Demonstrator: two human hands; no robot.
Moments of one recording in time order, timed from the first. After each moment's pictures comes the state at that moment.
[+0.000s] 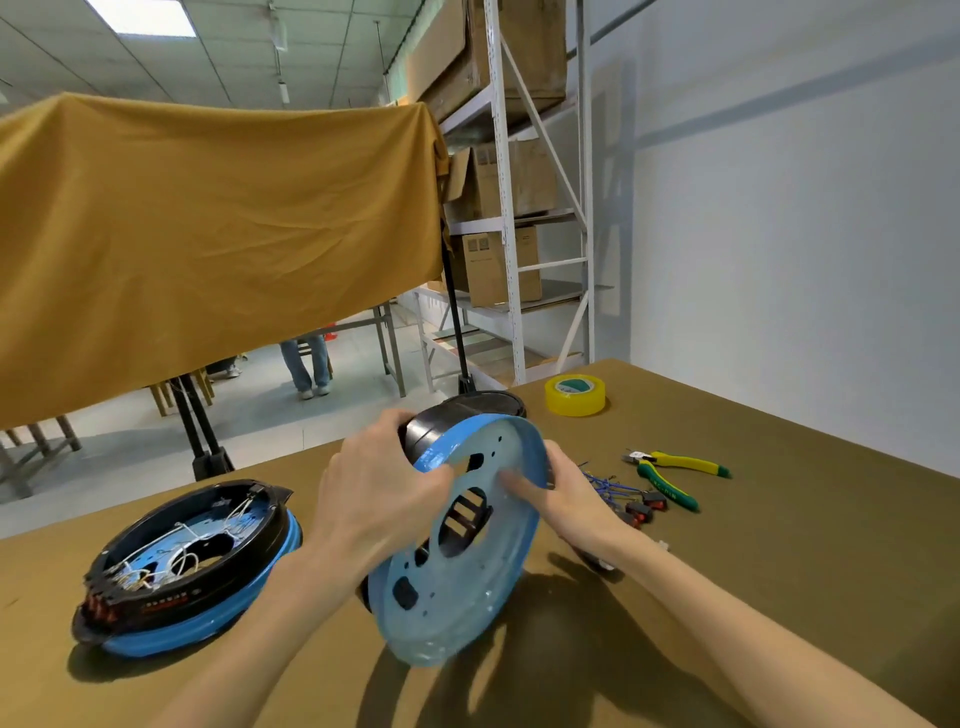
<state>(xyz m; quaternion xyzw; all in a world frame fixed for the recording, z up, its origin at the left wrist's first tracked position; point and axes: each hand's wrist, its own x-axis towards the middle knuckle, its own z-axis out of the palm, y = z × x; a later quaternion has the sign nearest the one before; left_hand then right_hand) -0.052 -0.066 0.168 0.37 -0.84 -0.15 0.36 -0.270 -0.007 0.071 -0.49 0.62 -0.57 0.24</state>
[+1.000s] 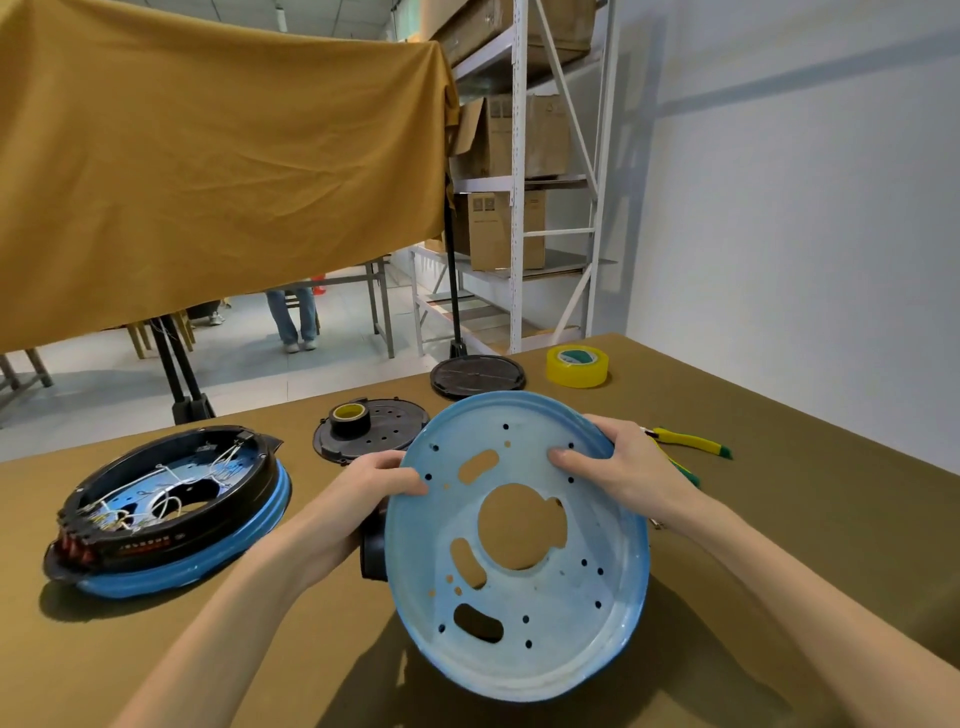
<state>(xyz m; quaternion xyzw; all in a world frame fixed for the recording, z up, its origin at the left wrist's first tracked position) -0.023 -0.101 0.119 0.33 -0.70 -0.61 0.16 -0.290 0.035 0.093 -0.53 0.66 -0.50 0.21</state>
